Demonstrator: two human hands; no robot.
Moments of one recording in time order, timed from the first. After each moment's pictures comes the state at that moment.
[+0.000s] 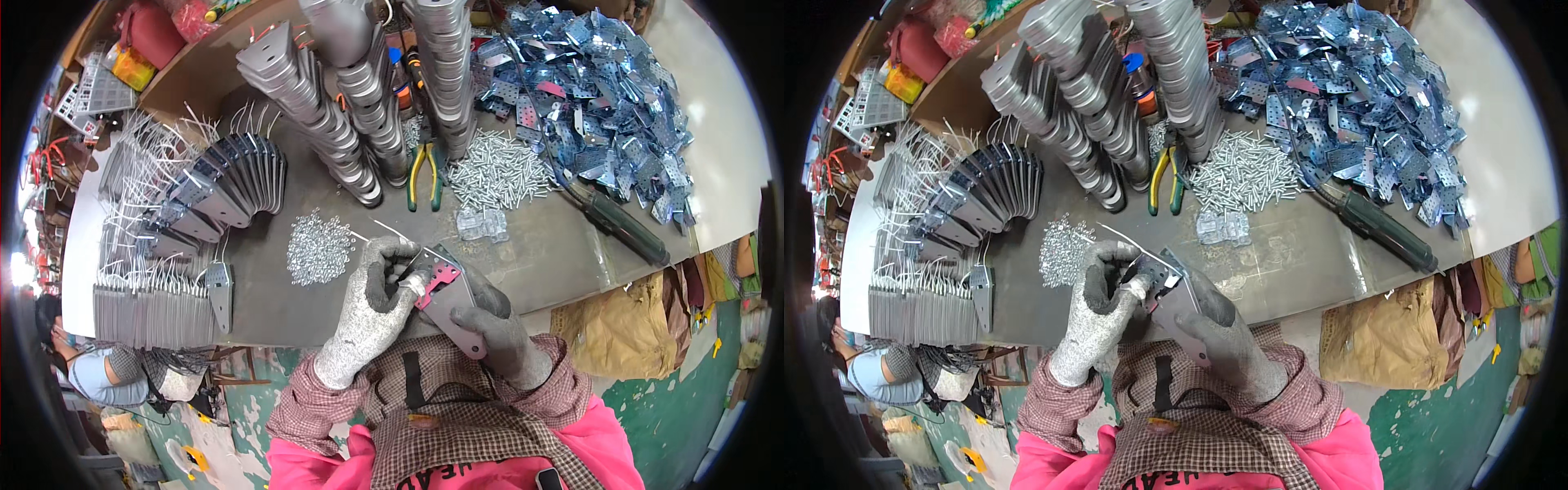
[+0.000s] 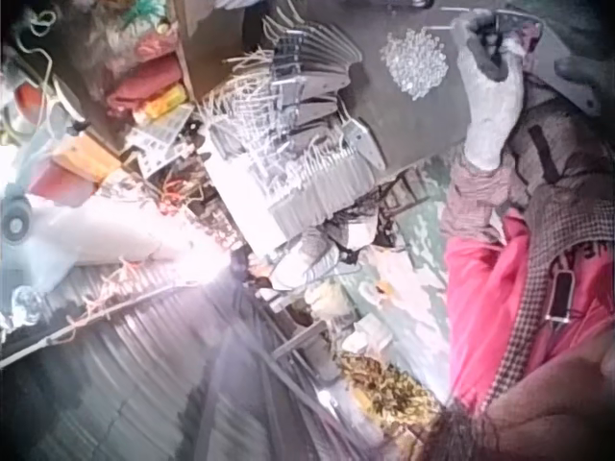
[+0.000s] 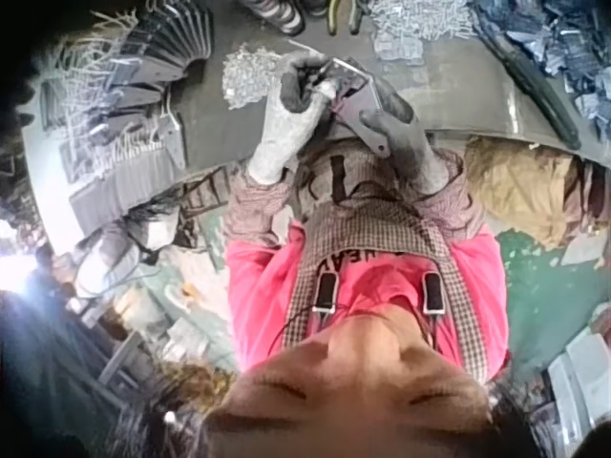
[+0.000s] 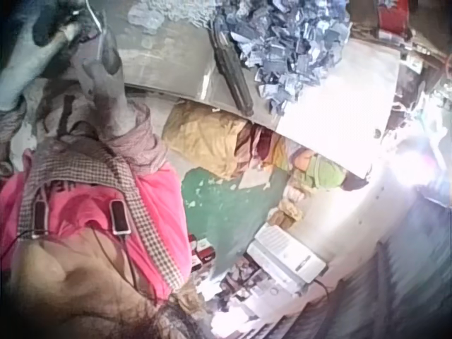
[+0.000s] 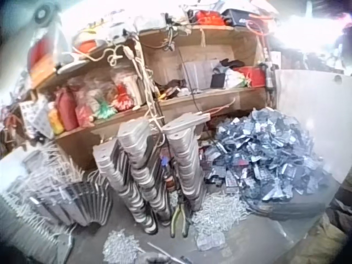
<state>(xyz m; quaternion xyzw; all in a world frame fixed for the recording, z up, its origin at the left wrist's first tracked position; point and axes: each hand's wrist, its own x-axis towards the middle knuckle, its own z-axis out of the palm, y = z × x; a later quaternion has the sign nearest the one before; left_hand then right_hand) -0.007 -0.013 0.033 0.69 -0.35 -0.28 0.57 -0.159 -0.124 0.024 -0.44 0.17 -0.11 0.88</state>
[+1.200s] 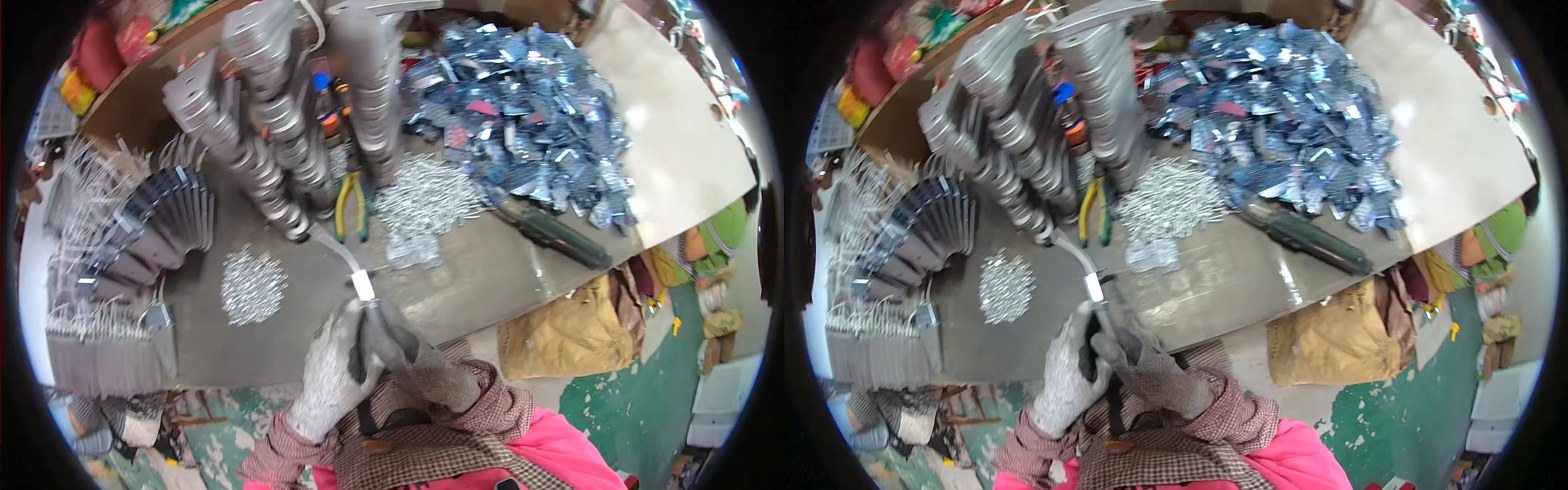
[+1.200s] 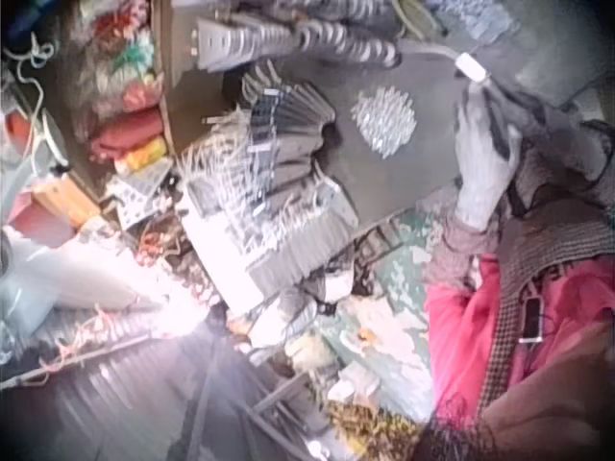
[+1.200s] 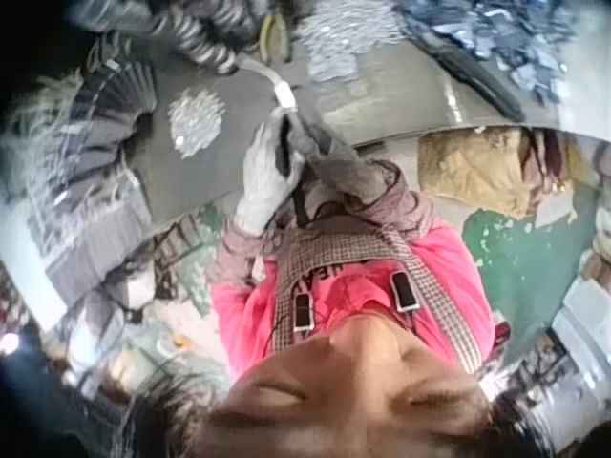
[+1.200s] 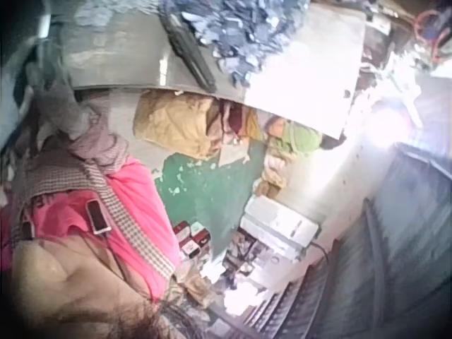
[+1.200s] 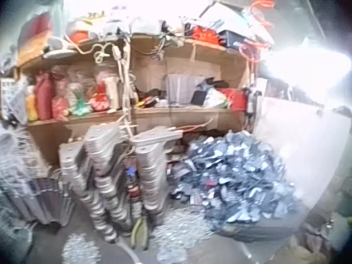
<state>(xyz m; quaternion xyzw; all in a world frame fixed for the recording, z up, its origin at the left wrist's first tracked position) -0.035 -0.001 0.007 0.76 -0.55 -0.07 0.35 -0.162 -0.105 -0.052 -0.79 0.12 -0.29 0.53</state>
